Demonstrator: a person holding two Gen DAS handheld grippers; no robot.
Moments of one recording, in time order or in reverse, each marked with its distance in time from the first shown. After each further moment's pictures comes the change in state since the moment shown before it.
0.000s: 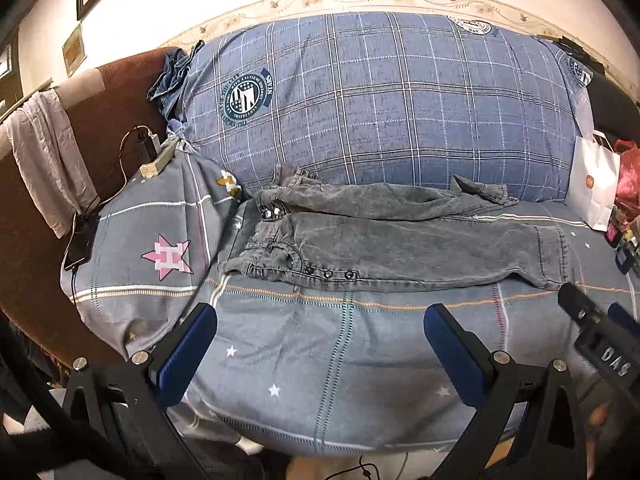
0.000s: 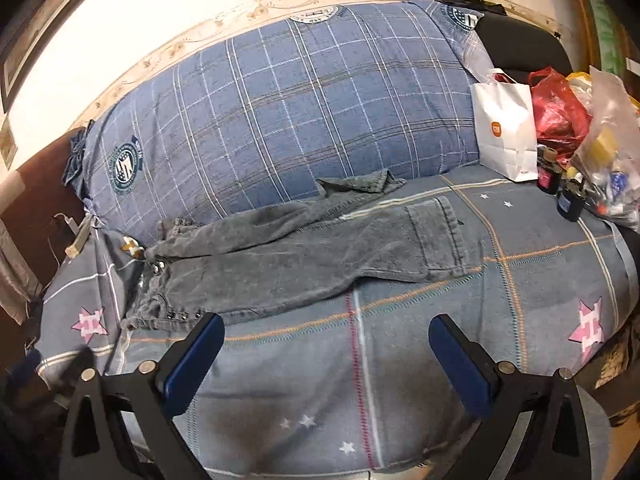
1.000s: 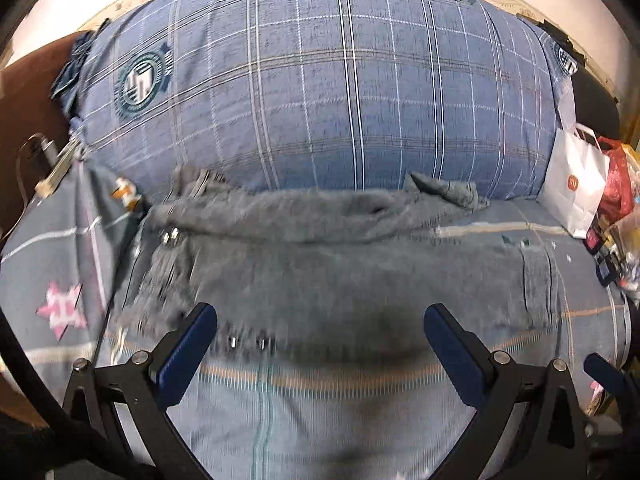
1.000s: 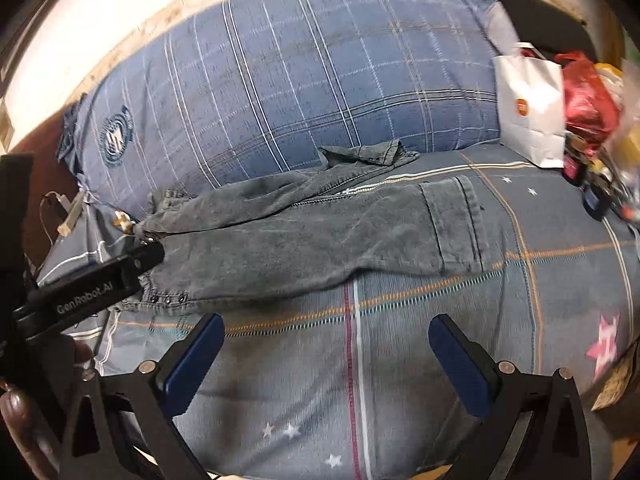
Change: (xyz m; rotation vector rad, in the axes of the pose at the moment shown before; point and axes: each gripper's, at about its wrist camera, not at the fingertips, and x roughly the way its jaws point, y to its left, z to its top) left arm 0.134 -0.056 0.077 0.061 0.084 -0.244; right arm 0.072 -0.011 0.023 -0.051 0.163 0.007
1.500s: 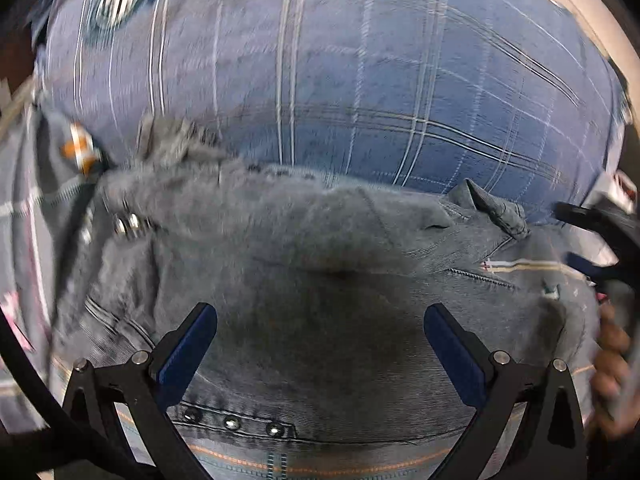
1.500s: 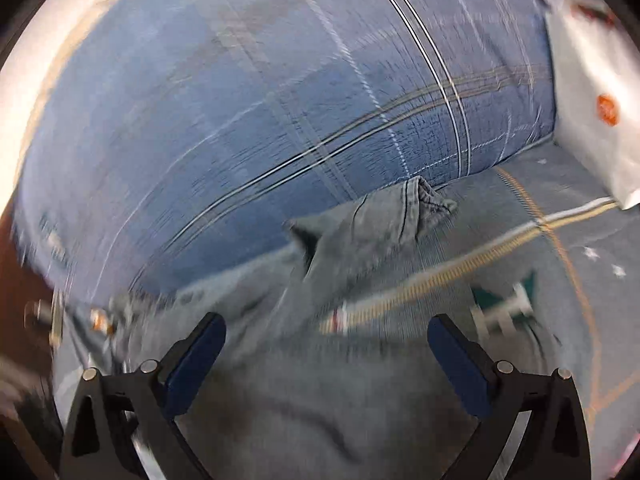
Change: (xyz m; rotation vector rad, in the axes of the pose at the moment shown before) left arm 0.125 0.064 0.044 -0.176 0.193 -0.108; right arm 0.181 -0.054 0.193 0.241 0.124 0.070
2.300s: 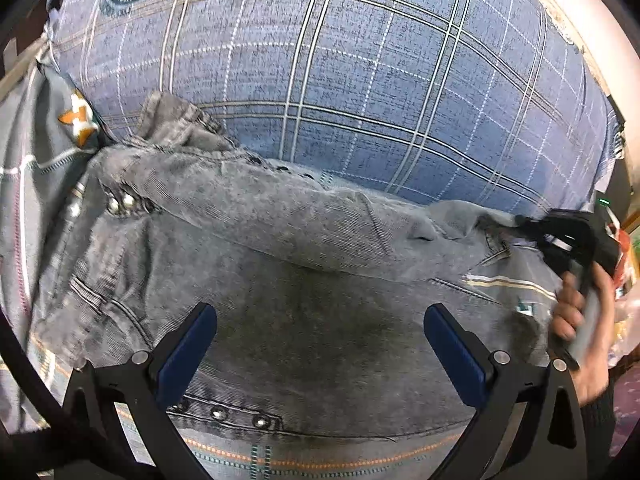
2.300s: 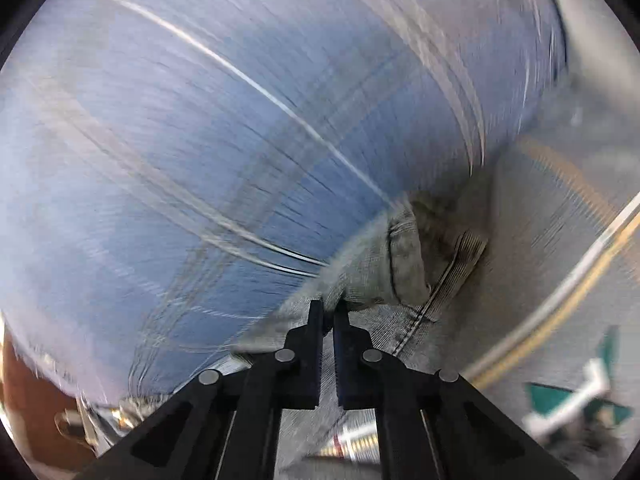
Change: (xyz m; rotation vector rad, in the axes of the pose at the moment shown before) left arm -0.011 0.016 0.003 -0.083 -0.007 -0.095; right arm 0.025 -0.010 0.054 0.216 -0.039 0.070
